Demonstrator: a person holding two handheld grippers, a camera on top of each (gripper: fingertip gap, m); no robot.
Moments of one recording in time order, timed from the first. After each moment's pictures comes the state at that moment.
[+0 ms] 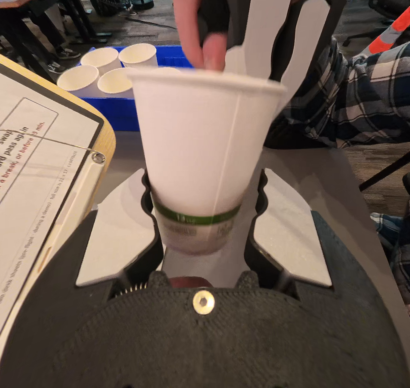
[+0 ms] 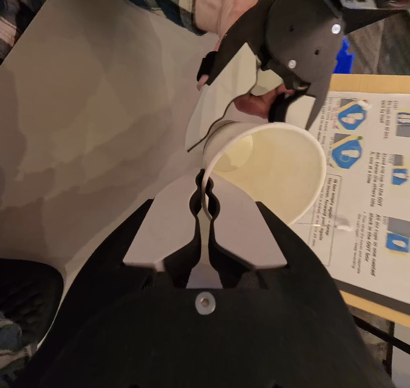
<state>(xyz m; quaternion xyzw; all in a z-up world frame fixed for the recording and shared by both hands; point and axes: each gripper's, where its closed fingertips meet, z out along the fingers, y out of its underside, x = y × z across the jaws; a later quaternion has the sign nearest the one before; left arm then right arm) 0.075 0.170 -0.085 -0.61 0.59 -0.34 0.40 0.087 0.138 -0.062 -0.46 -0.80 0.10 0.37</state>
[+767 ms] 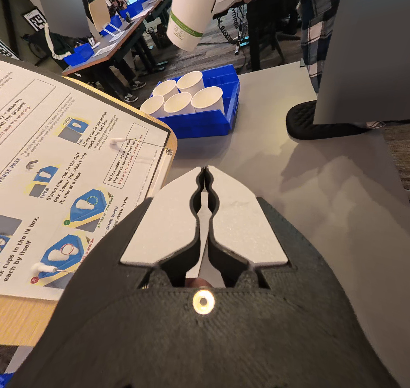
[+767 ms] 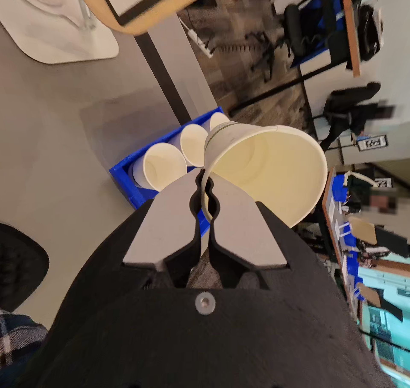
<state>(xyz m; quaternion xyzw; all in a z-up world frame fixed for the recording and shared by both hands) -0.004 0.166 -0.015 -0.59 0.59 -0.24 0.50 0.325 0.220 0.001 -0.75 -0.48 -0.19 0.42</state>
